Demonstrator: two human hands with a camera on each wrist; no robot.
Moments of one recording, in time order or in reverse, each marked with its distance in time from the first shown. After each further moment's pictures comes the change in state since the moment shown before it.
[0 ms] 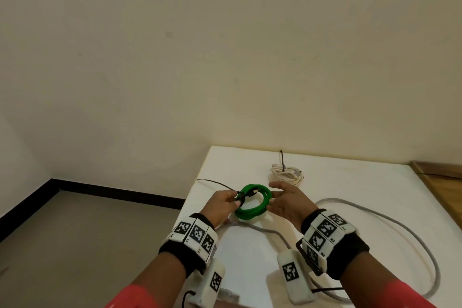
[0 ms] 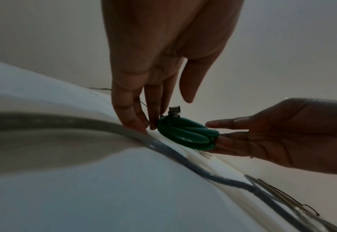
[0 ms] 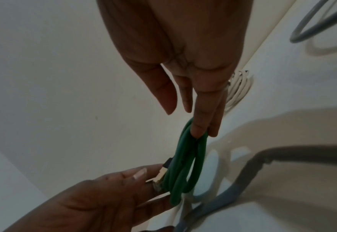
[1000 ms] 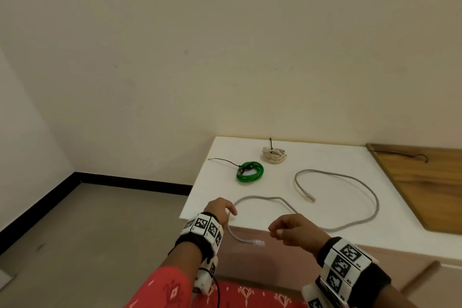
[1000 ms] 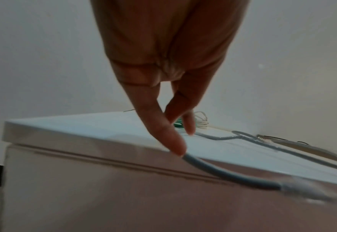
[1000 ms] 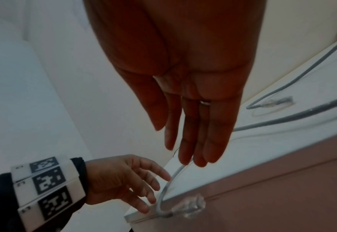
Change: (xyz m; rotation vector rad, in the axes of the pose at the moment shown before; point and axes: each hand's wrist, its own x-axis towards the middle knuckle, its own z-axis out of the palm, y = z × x) left_hand -0.135 -0.031 0.011 0.549 0.011 -0.067; right_hand -0.195 0.066 -0.010 -0.614 -0.170 -0.073
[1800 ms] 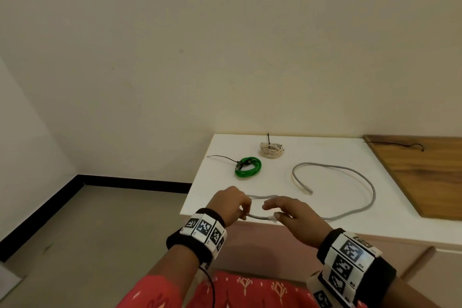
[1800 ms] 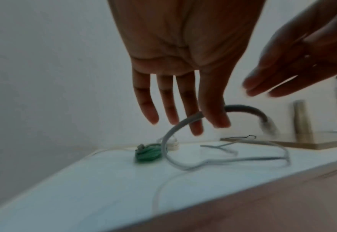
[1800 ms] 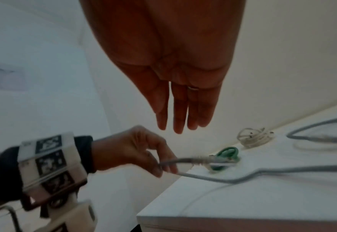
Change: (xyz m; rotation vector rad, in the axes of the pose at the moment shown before) left_hand -0.037 0.034 -0.004 0.588 0.074 0.534; right_hand -0.032 -0.020 0.000 -0.354 0.208 -0.346
